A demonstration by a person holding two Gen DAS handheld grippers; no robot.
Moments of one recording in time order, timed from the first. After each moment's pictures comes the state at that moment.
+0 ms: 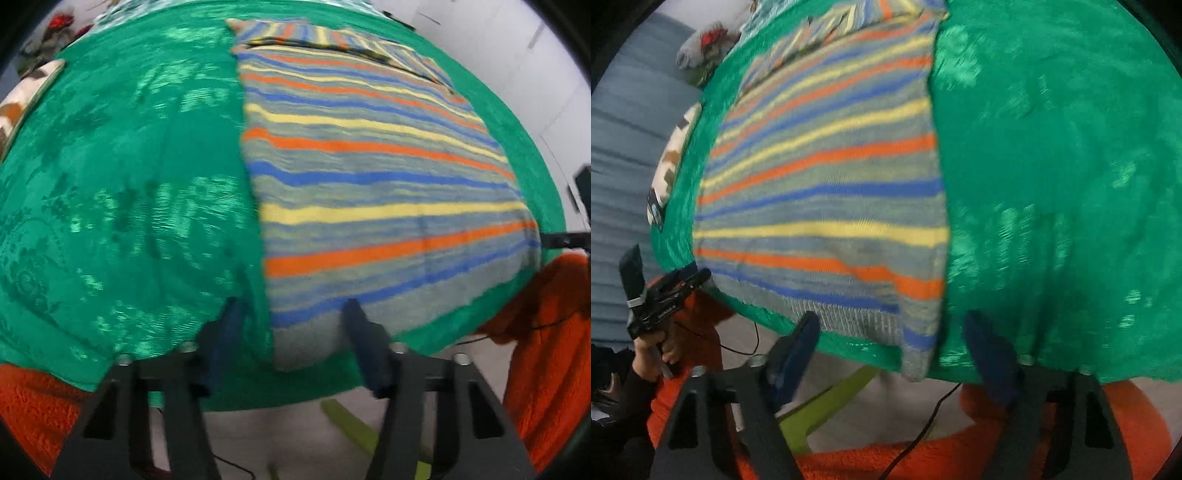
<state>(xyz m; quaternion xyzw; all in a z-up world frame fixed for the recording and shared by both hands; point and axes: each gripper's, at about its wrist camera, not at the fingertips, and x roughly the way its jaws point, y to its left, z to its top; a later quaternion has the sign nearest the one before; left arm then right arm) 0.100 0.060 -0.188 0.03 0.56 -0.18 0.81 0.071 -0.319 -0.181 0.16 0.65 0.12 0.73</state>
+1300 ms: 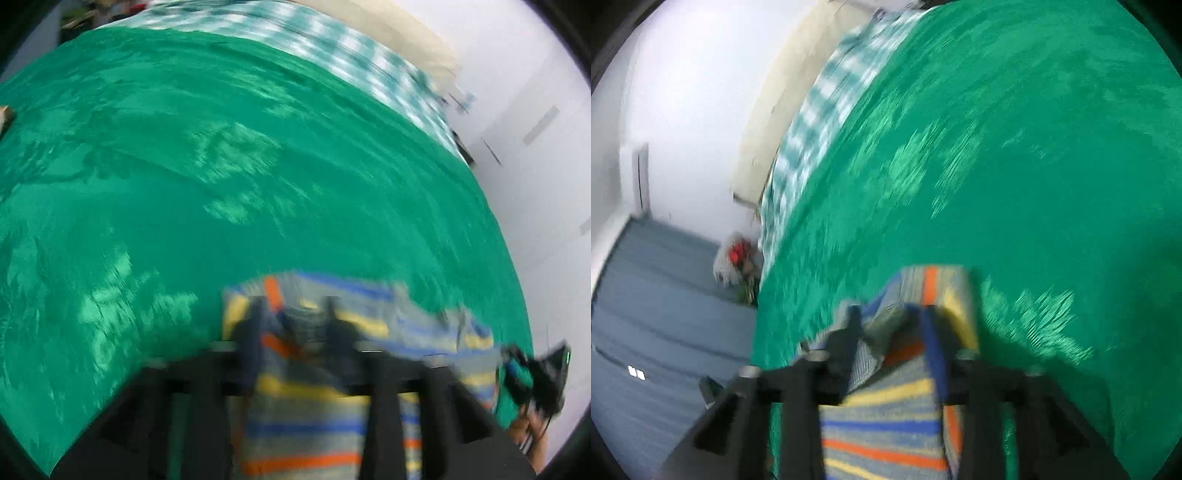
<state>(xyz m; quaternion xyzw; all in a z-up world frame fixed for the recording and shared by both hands) 0.512 0.056 -0.142 -0.19 0.49 -0.08 0.85 0.400 -0.452 -0.189 0.47 0.37 0.05 0.80</state>
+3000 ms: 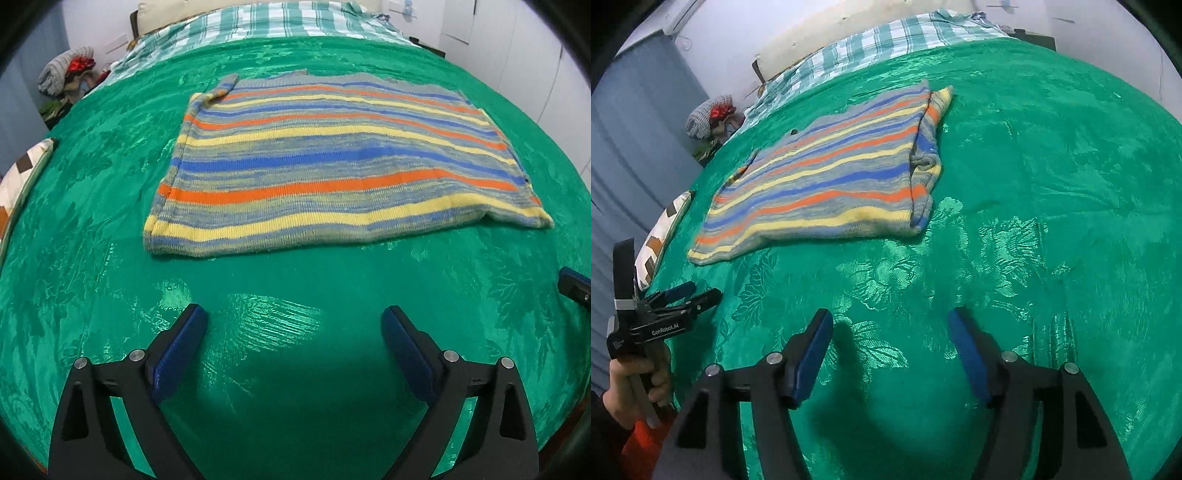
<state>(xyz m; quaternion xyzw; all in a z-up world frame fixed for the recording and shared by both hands) 0.241 -0.041 -0.183 0.06 0.49 -0.08 0.86 0.160 -0.339 -0.186 0.15 0.46 0.06 0.87</state>
